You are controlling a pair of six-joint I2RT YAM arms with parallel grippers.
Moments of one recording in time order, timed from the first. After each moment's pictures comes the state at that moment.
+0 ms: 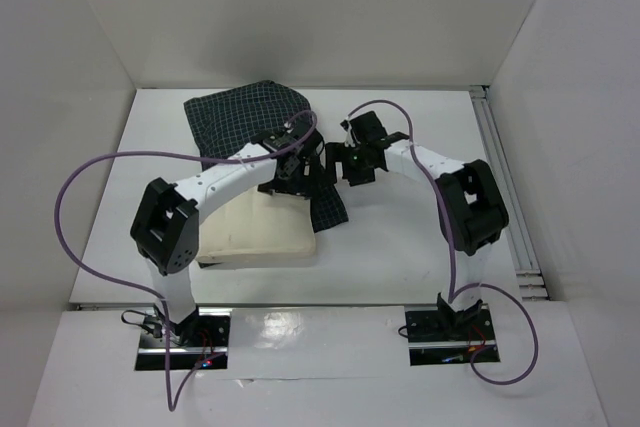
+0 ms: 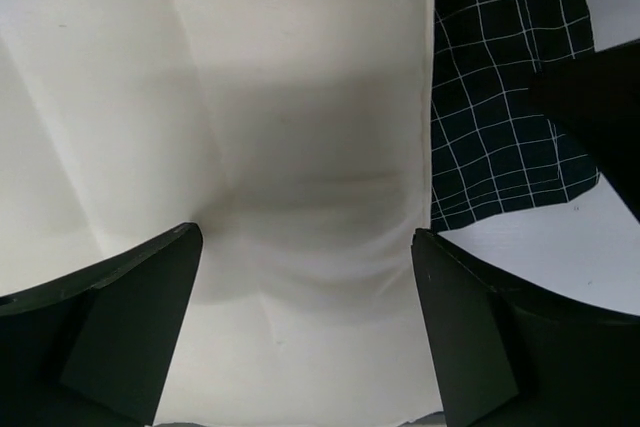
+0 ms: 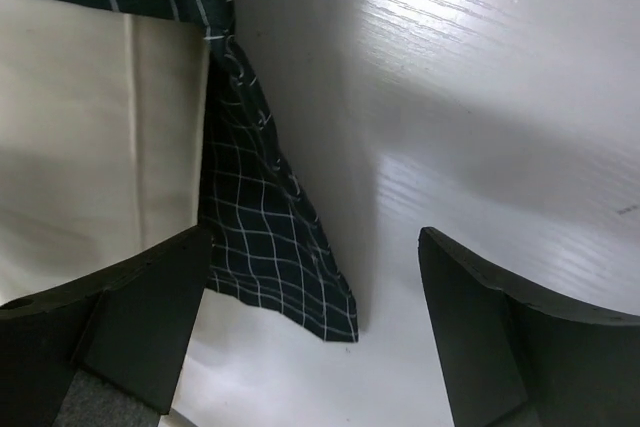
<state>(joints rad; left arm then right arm) -0.66 1.82 1.53 -0.93 -0.27 -0.55 0.45 1.87 1.32 -0.42 -0.27 0.36</state>
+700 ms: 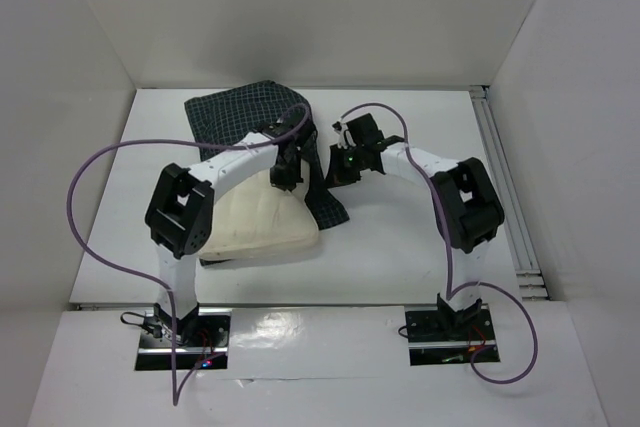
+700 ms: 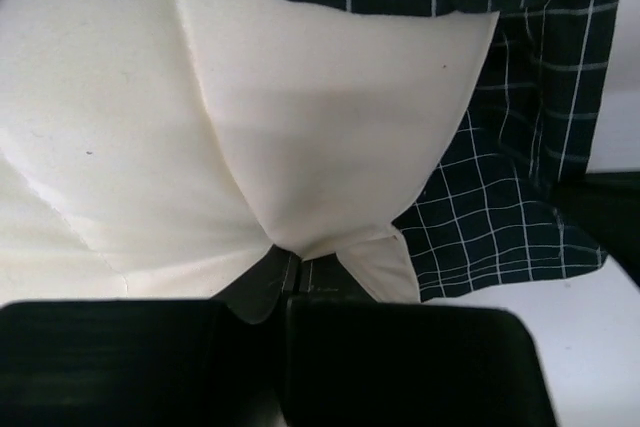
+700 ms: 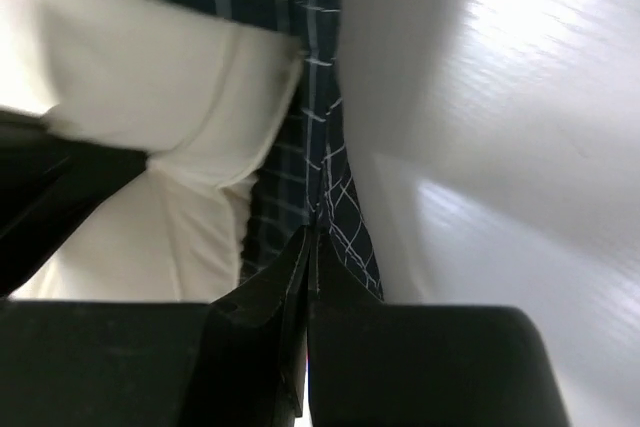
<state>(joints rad) -0.57 1.98 1.61 -0.89 -0.20 -0.58 0.46 1.93 1.30 -0.31 -0.44 0.39</state>
